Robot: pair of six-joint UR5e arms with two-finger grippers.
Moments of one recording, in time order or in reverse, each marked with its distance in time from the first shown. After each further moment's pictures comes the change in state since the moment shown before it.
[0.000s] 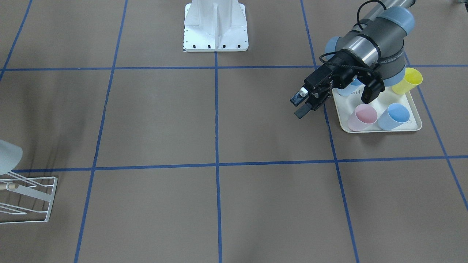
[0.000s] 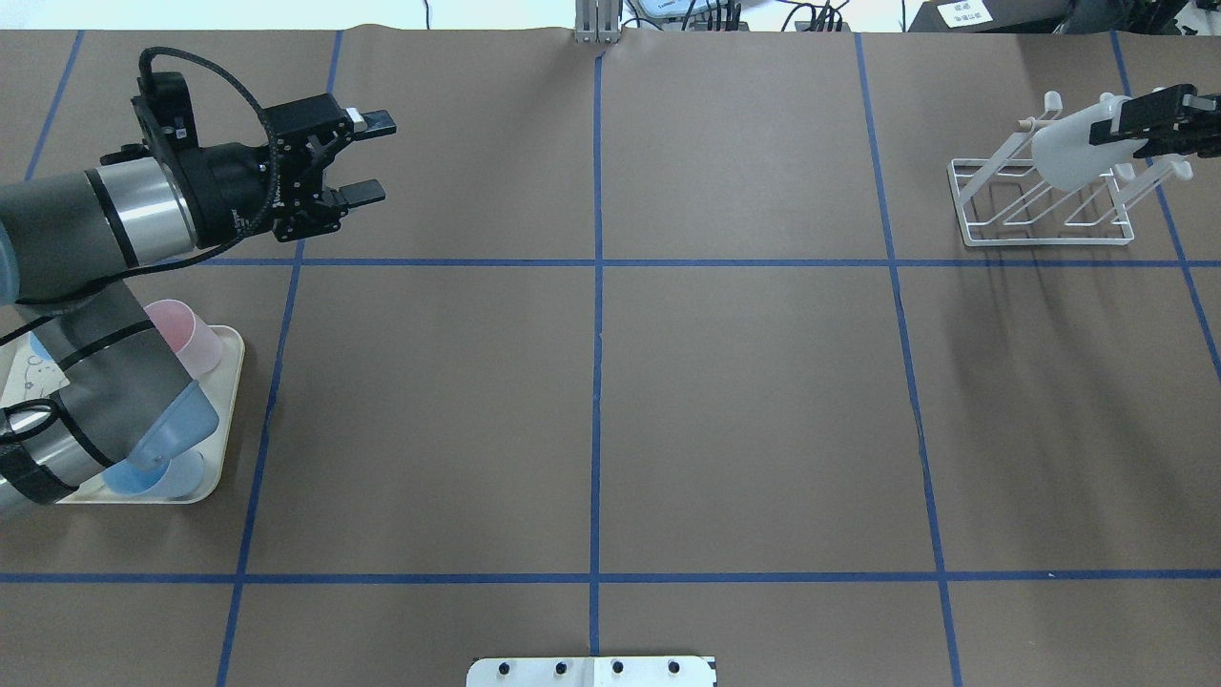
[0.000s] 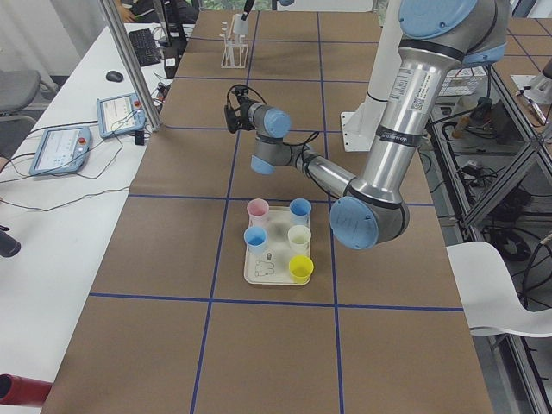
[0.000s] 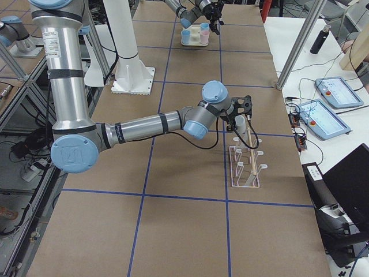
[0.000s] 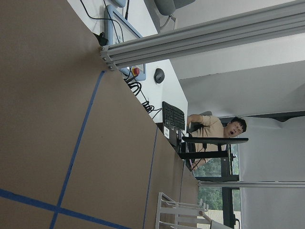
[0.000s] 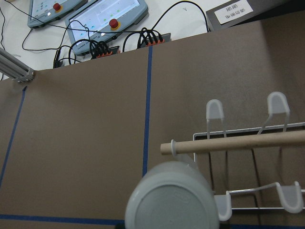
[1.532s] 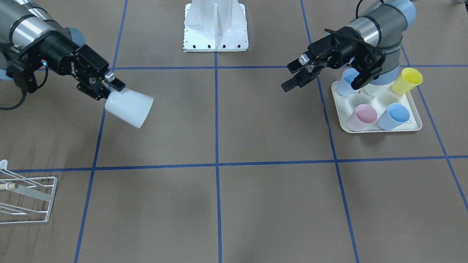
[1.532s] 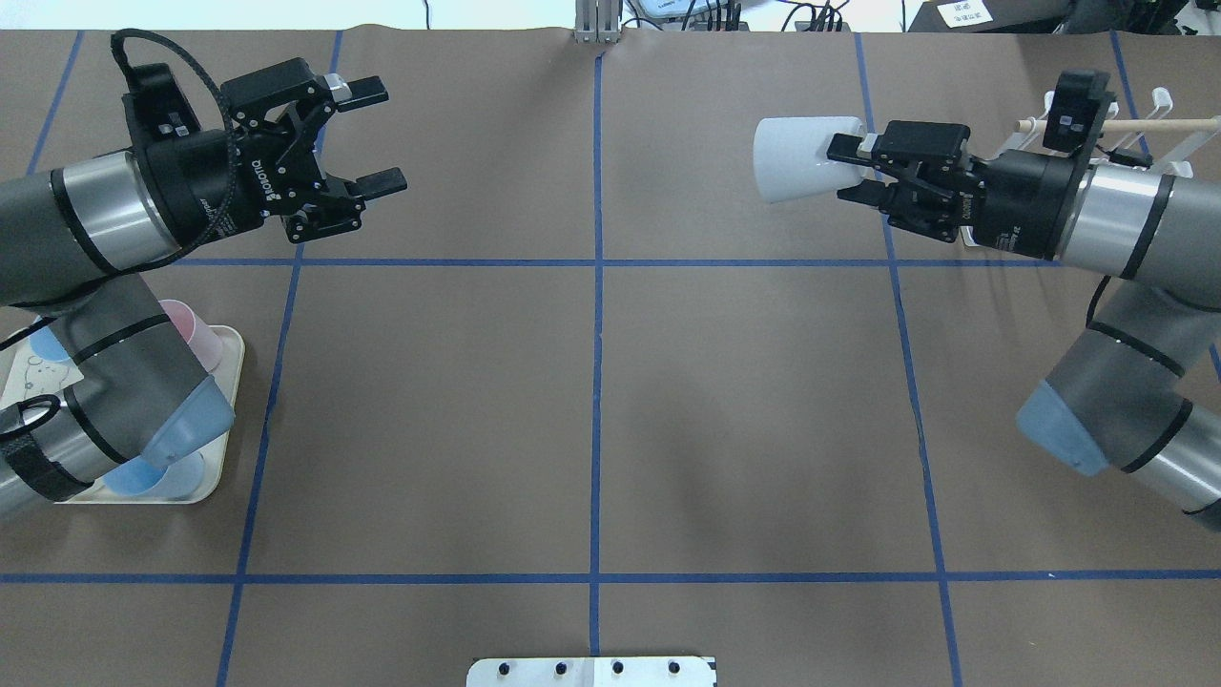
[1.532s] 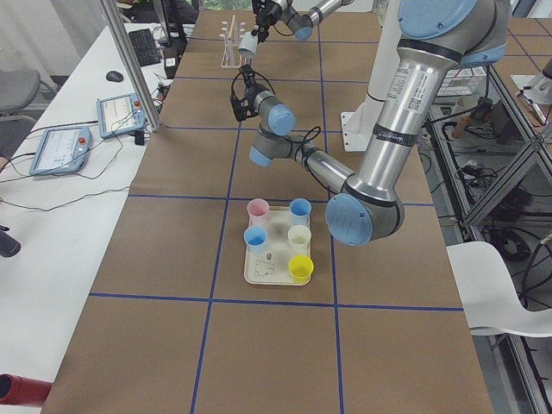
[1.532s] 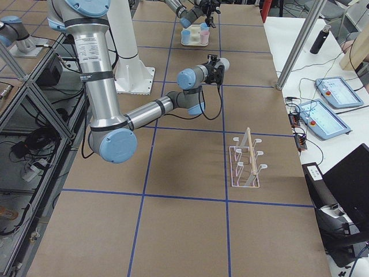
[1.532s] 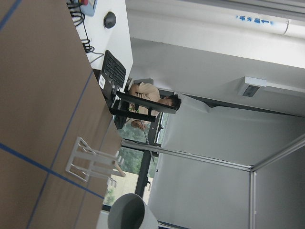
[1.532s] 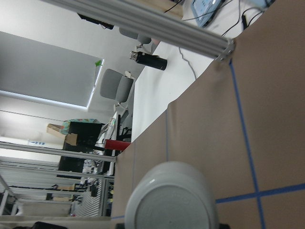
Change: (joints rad) left arm 0.001 -0.027 -0.023 -0.147 -0.004 -0.155; right arm -0.388 0.099 0.007 0.710 -0.392 0.800
